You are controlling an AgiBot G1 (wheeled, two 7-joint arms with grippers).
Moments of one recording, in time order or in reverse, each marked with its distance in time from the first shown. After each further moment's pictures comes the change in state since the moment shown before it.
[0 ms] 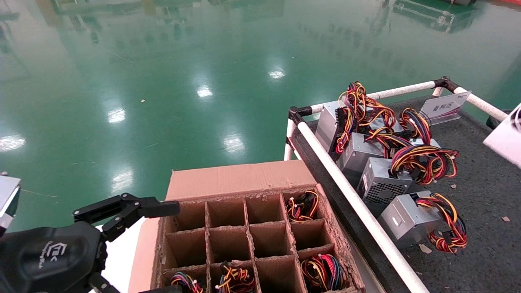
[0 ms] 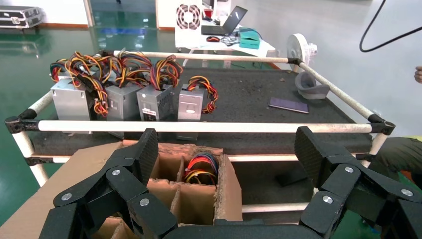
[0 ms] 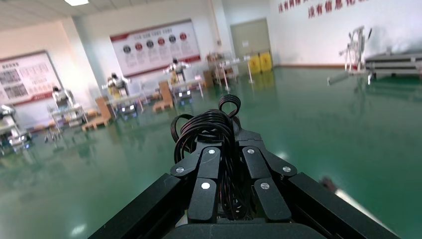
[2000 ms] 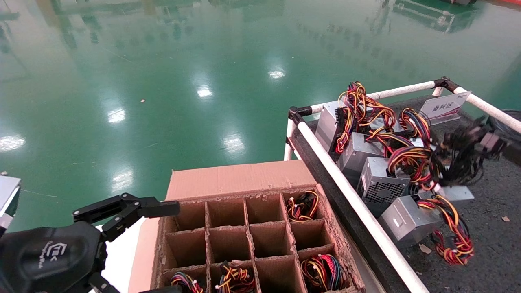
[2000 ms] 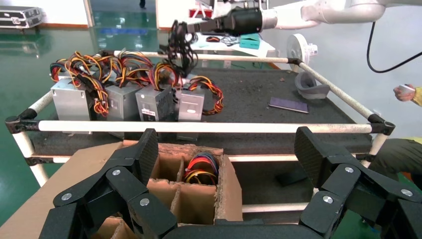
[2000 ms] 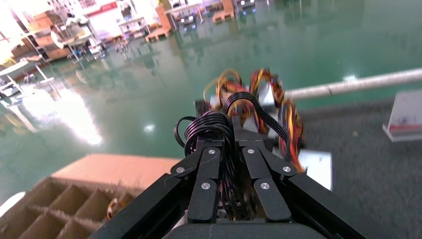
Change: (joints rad) left arm 0.000 0.000 0.000 0.000 0.000 0.000 0.000; right arm -0.338 -0.099 -0.004 0.041 -0.015 -0.189 -0.093
